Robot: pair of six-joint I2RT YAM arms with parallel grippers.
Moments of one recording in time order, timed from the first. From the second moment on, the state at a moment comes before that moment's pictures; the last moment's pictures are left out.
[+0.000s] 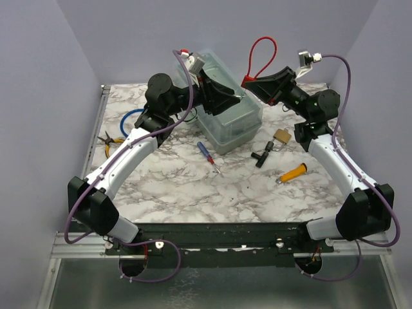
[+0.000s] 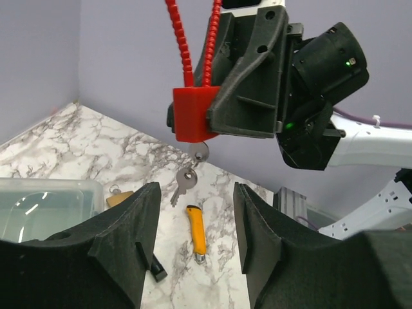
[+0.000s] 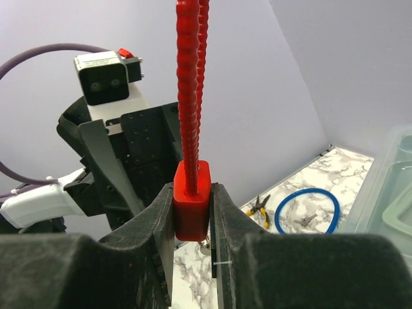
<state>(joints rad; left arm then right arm) -0.52 1.47 1.42 0.31 0.72 -0.49 0.24 1.39 1.16 0.81 -0.77 0.93</state>
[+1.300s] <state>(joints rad) -0.56 1.56 1.48 0.38 0.72 -0.60 0.28 1.39 1.16 0.82 -0.77 0.95</state>
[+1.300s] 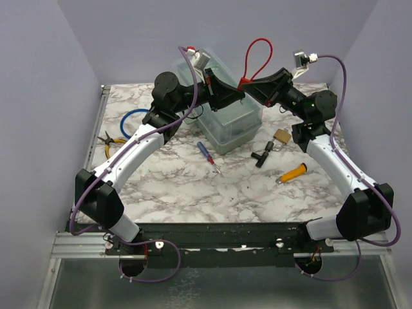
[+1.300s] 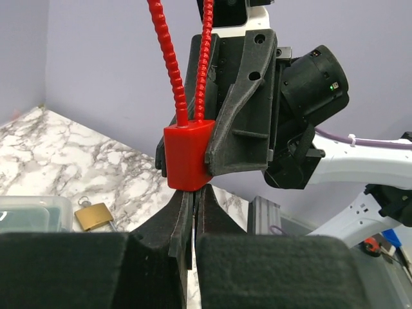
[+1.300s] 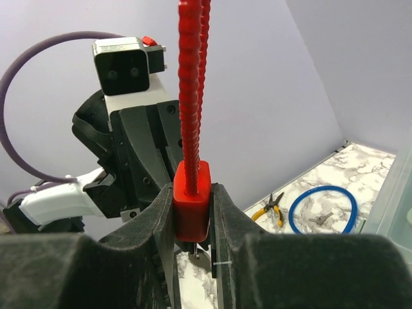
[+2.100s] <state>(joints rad) -0.51 1.63 1.43 0.81 1.07 -1.08 0.29 1.35 1.12 0.95 -0.89 1.05</state>
